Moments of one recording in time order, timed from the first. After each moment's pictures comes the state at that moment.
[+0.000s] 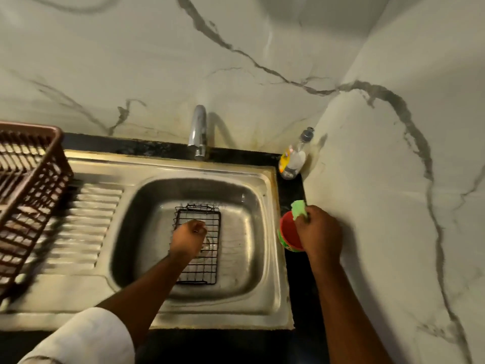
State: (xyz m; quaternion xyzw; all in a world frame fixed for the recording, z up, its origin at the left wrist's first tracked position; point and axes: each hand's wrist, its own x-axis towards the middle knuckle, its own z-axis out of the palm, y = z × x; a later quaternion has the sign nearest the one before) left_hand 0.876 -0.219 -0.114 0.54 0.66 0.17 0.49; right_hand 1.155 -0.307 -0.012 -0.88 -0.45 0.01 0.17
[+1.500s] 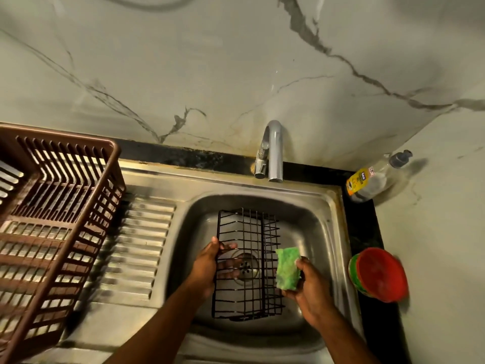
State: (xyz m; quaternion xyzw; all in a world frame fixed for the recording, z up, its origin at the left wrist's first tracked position) left_hand 0.791 -0.177 -0.132 0.21 0.57 0.28 0.74; right_hand 1.015 -0.263 -0.105 -0.65 -0.03 0.58 0.48
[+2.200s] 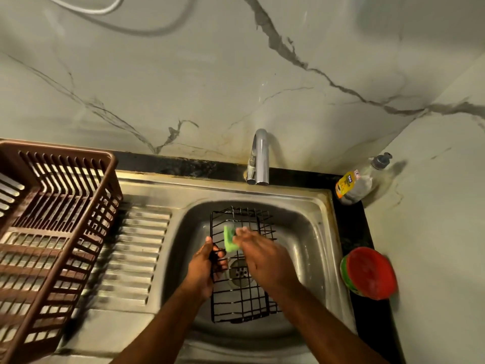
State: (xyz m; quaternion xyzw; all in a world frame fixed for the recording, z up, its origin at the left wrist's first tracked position) left_hand 0.801 -0.176 -0.099 0.15 0.57 0.34 0.73; right_hand 0.967 -0.210 -0.060 -0.57 -0.78 0.09 0.25
